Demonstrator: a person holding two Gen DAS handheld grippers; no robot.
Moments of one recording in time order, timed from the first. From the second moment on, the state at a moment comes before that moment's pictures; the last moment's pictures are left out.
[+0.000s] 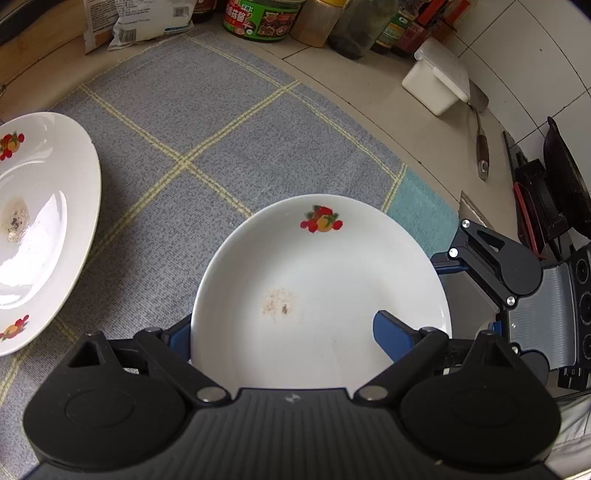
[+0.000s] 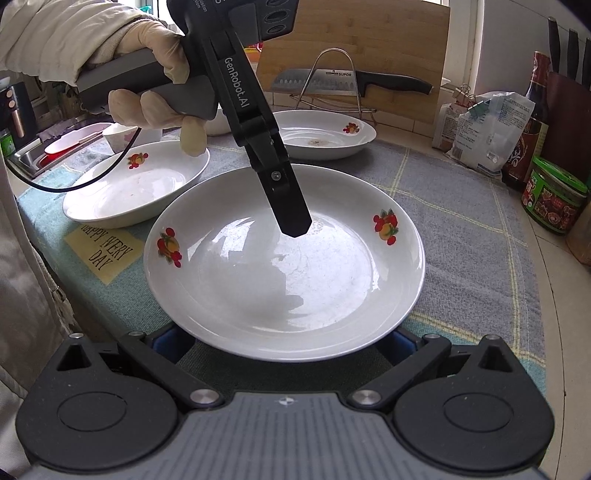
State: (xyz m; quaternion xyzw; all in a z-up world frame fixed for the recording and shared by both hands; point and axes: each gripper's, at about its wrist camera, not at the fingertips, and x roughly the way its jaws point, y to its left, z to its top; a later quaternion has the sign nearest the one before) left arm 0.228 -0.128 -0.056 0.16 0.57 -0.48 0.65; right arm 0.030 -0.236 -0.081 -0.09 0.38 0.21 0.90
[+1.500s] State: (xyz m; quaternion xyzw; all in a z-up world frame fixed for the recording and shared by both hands) left arm 0.324 -0.242 -0.073 0.14 0.53 -0.49 0.68; right arm 0.132 -0.345 -0.085 -0.10 0.38 0.18 0.90
